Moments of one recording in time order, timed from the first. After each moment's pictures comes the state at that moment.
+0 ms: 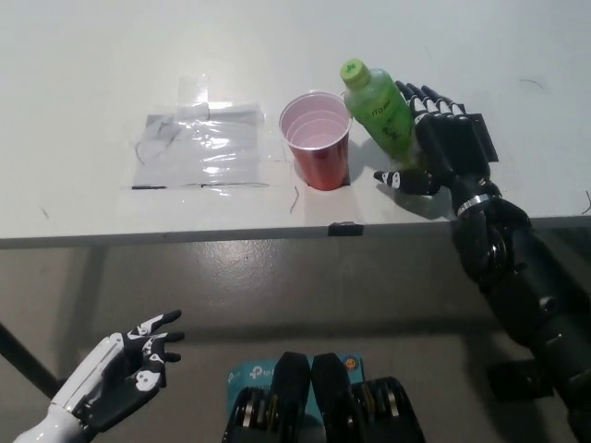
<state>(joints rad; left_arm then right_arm) 0.06 0.36 0.01 -0.30 -0.13 0.23 -0.33 -0.85 -0.20 0.36 0.87 -0.73 -0.11 -0.31</state>
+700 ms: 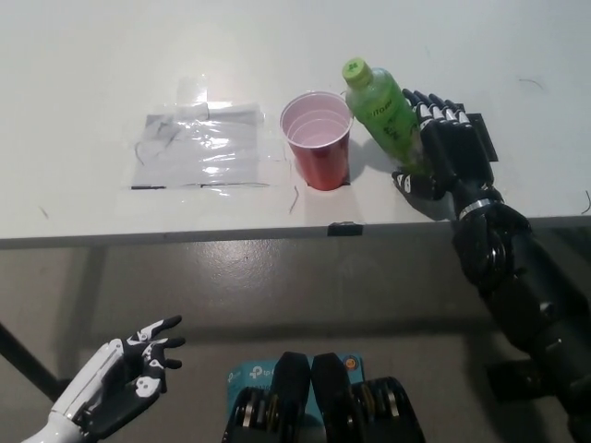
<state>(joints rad) 0.08 0.35 0.02 -0.30 -0.13 0.21 -0.33 -0.81 -0.20 0.35 0.79 -0.71 -0.06 -0.30</state>
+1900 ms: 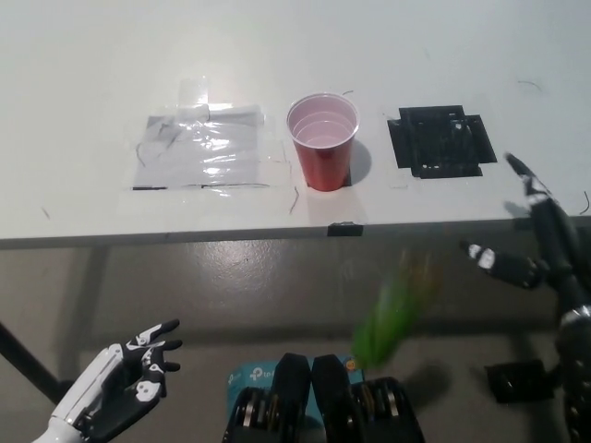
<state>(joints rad) 0.09 0.33 0.03 -0.31 -0.11 0.21 -0.33 -0.26 -0.20 0.01 -0.14 -0.45 0.31 0.07</state>
